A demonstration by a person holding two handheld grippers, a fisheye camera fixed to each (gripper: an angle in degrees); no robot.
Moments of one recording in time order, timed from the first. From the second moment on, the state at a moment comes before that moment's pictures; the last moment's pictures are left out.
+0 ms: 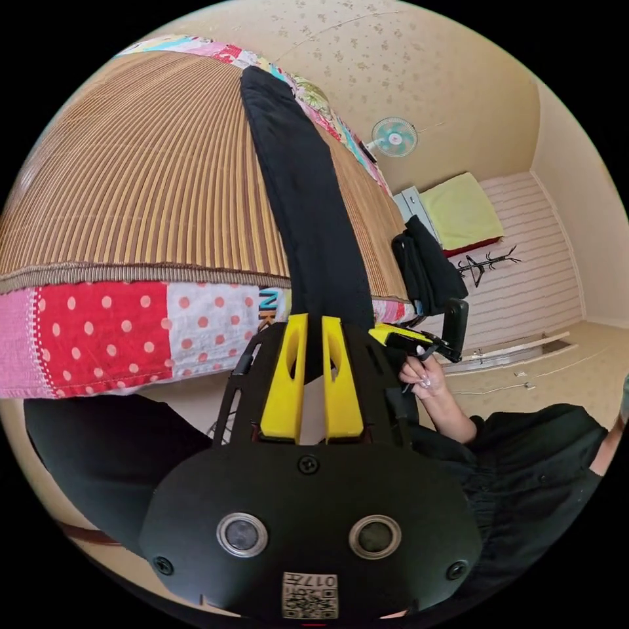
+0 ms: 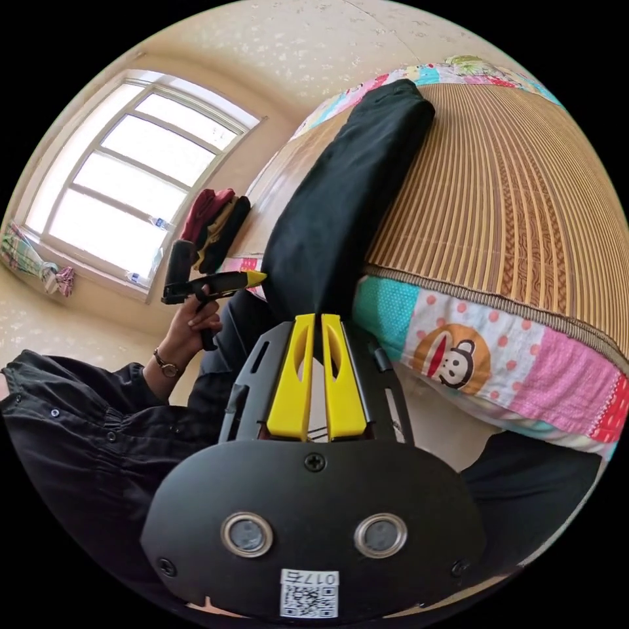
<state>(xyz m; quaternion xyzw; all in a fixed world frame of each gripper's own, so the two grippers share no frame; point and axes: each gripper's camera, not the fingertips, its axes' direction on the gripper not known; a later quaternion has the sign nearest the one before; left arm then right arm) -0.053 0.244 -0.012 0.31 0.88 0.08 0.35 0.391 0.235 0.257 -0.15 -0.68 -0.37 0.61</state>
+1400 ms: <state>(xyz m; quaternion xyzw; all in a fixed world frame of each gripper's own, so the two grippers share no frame) -0.174 0.377 -0.006 0.52 0.83 0.17 0.13 0.539 0.087 0.186 -0.11 -0.89 -0.28 0.35</state>
